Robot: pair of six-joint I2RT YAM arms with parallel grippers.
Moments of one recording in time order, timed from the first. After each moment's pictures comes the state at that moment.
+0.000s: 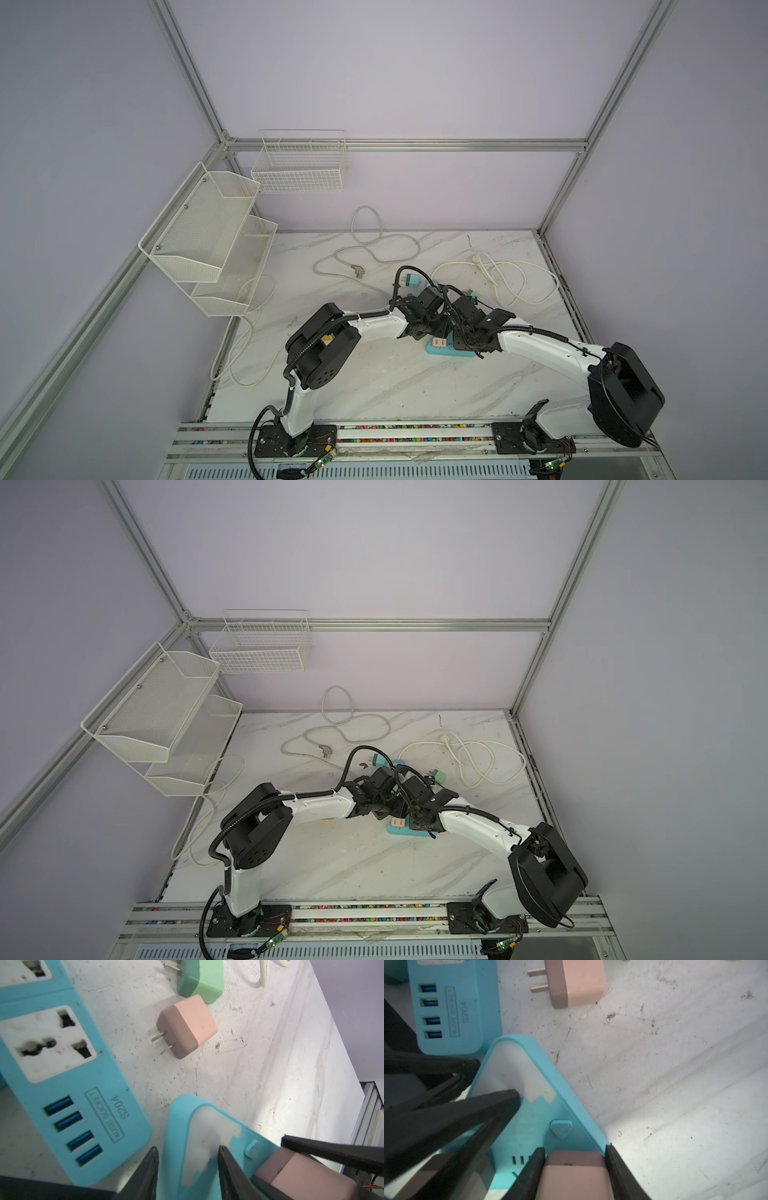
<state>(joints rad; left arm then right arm) -0.88 1.99 1.28 -0.19 0.13 -0.47 0.69 1.39 0.83 -0.70 0.26 0.75</state>
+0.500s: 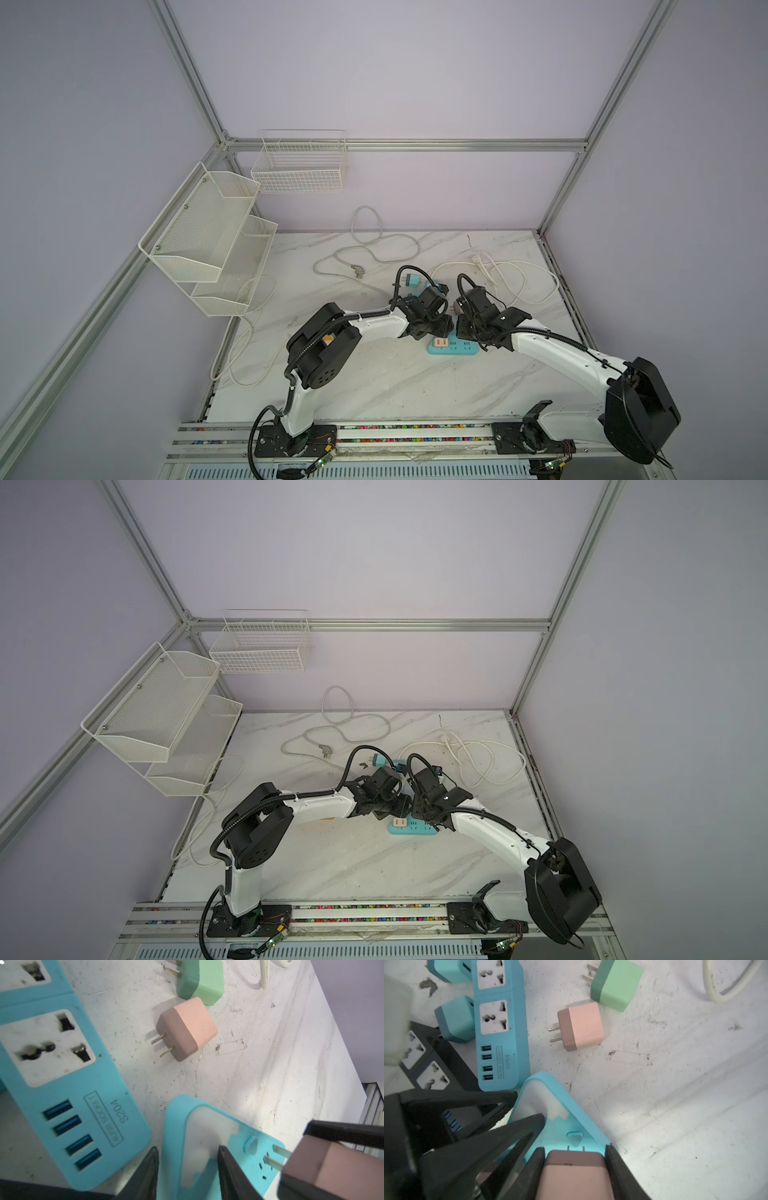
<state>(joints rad) -0.88 2.00 1.30 -0.20 0.12 -0.47 0.61 1.29 0.84 -0.63 0.22 0.73</state>
